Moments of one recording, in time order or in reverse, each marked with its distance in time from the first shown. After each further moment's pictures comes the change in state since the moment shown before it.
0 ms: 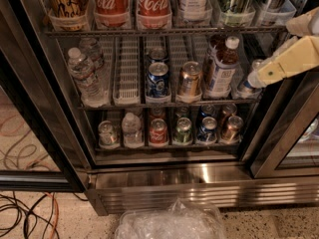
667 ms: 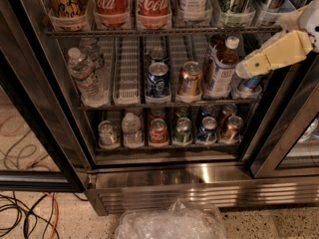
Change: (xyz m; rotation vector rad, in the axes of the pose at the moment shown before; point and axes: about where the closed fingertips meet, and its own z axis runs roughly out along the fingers) arm -0.017 -0.007 0.010 0.036 -0.088 0.047
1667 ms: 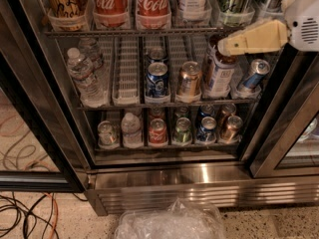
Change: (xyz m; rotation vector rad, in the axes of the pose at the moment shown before) arm -0.034 -0.021 0.012 0.203 -0.211 0.081
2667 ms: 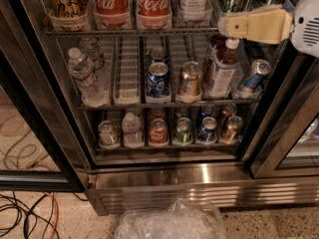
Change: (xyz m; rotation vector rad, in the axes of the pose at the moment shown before) arm -0.027 -0.003 -0.026 0.168 -0.218 0.129
